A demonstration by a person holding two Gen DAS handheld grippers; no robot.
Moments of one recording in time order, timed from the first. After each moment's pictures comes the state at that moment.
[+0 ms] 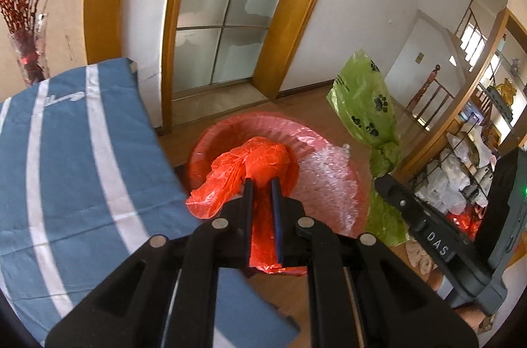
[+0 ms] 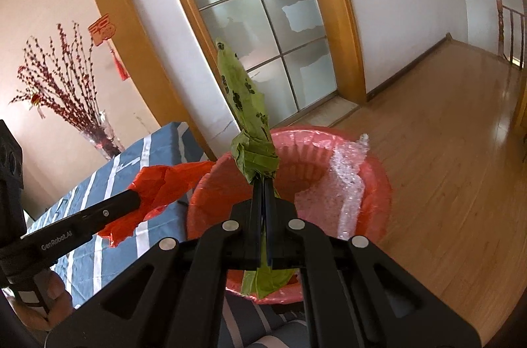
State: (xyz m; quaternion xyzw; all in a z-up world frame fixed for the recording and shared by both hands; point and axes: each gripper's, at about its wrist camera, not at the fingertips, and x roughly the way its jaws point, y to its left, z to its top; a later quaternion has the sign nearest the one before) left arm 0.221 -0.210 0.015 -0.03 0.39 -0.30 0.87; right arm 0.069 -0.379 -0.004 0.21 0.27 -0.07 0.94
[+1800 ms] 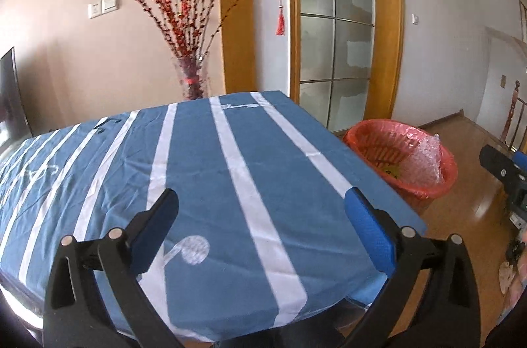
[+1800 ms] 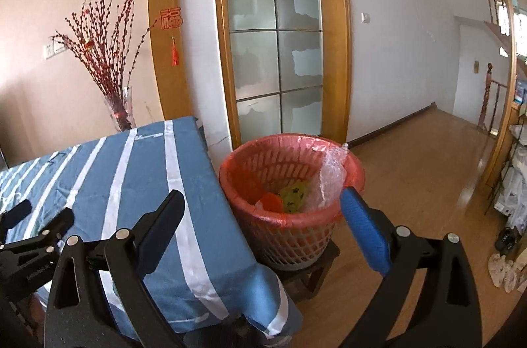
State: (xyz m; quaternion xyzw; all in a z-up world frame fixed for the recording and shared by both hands) left arm 0.041 -0.032 0.002 0.03 0.25 -0.05 0.97; right arm -0.052 -0.251 0.014 0.07 0.20 -0.12 0.97
